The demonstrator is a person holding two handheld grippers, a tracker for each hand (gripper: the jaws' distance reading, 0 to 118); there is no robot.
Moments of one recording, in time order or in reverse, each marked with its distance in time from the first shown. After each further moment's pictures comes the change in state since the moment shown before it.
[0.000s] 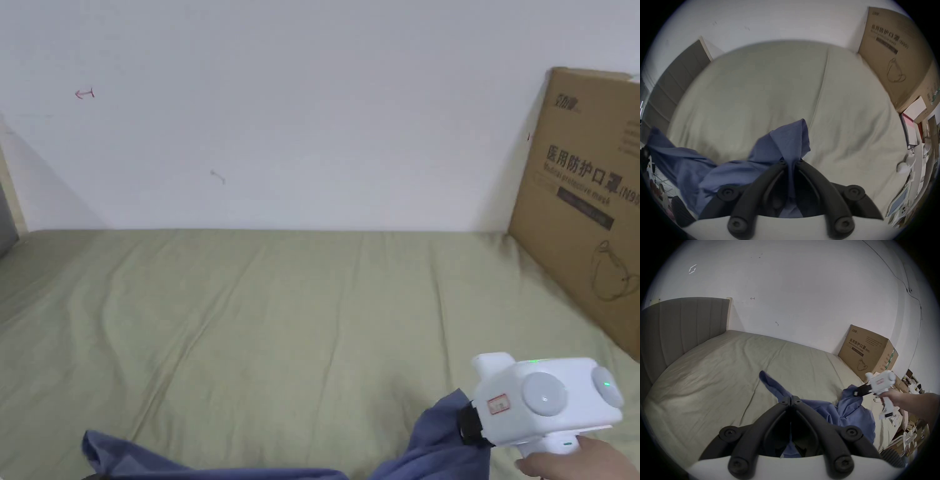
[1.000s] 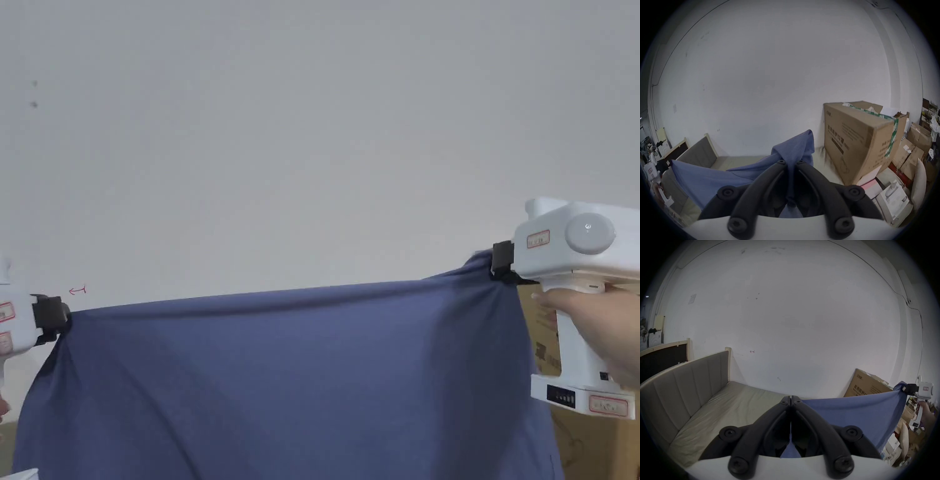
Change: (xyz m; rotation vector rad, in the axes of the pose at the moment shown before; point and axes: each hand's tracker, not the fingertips) left arm 0.041 0.334 -0.027 0.283 0.043 -0.021; right arm 0.035 0.200 0.335 0.756 -0.127 -0.180
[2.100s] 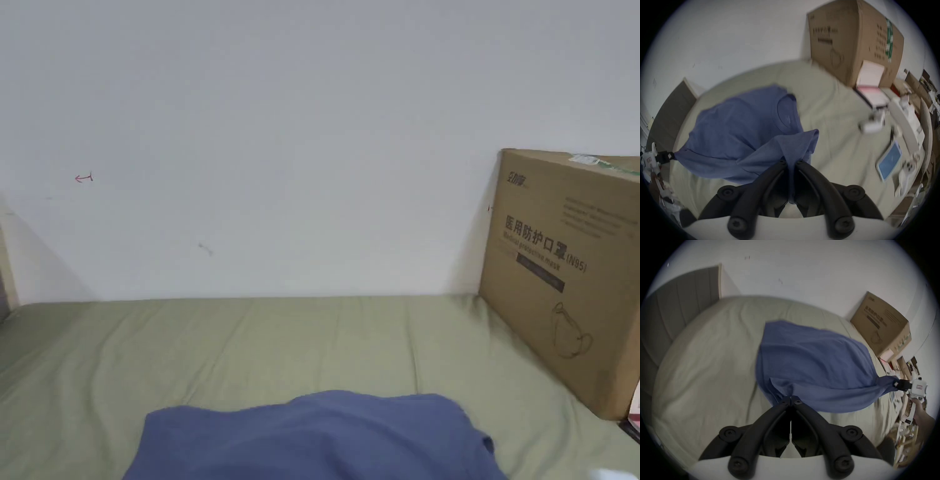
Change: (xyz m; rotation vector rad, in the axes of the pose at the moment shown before) left arm -0.075 -0.326 0.033 -0.783 -0.058 0.010; right arm 0.102 -0.406 0.034 -0.703 -0.093 -0.036
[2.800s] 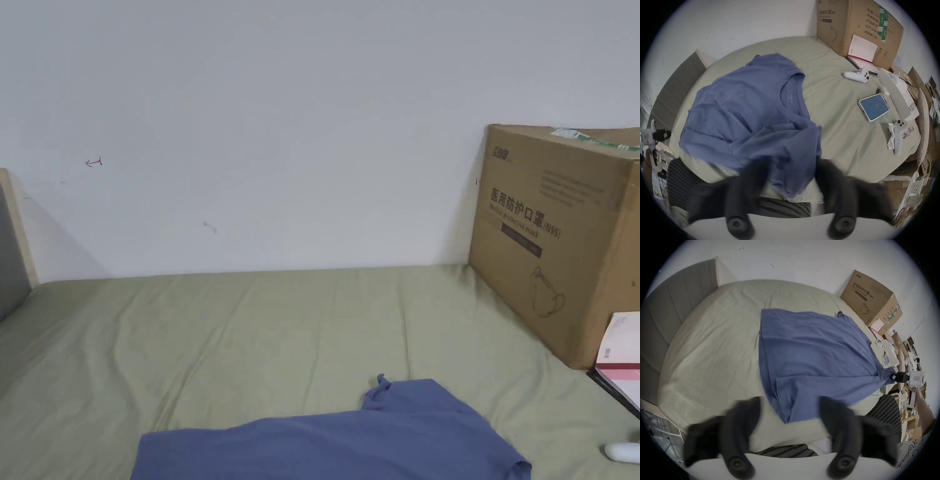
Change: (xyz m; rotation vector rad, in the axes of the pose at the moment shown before) left arm 0.005 -0.102 0.104 -0.063 0.027 -0.085; right arm 0.037 -0.129 0.088 -0.077 0.032 0.066
